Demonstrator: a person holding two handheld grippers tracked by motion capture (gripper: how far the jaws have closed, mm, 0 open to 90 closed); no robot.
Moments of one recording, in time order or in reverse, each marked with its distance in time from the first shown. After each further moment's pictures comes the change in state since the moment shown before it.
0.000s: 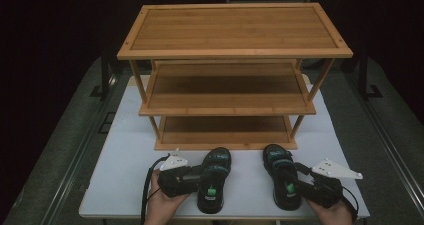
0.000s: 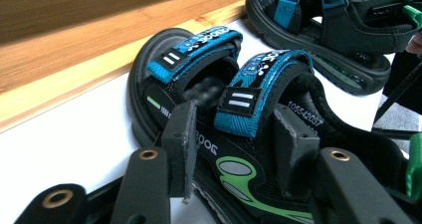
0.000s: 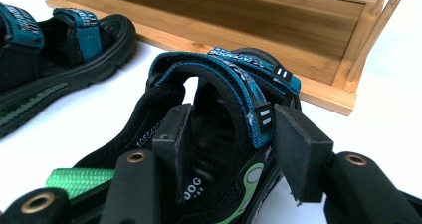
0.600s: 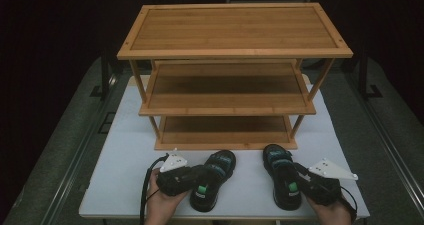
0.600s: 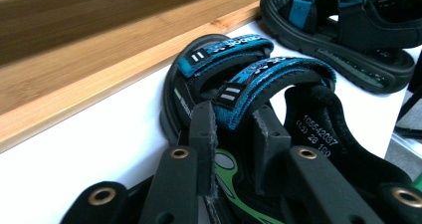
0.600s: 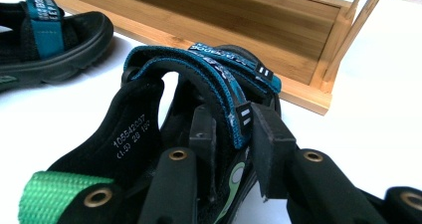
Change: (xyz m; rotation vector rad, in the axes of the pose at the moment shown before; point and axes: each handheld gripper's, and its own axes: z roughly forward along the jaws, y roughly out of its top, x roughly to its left) left arm -0.003 0.002 -0.005 -0.005 0.077 0.038; right arm 0.004 0.001 0.003 0.014 -0.091 -0.048
